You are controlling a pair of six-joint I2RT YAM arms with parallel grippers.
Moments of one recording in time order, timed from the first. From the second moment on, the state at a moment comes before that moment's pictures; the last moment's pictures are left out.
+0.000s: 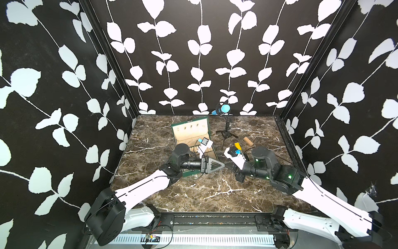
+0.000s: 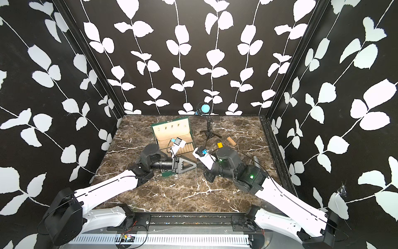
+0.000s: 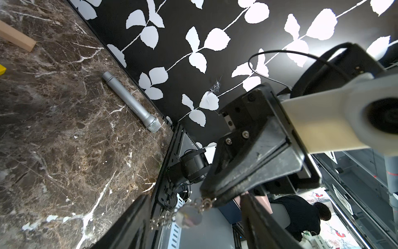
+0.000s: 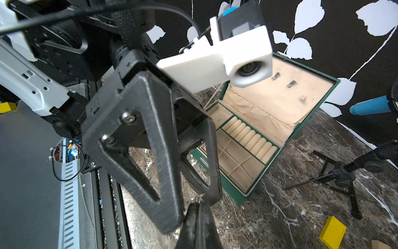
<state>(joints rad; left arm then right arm) -0.74 1.20 0.68 0.44 0.90 -0.86 0.91 0.95 0.99 -0.53 -0.22 -0.13</state>
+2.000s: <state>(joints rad) -0.74 1.16 0.65 0.41 0.90 -0.84 0.91 0.94 0.97 -0.52 -0.20 -0.13</state>
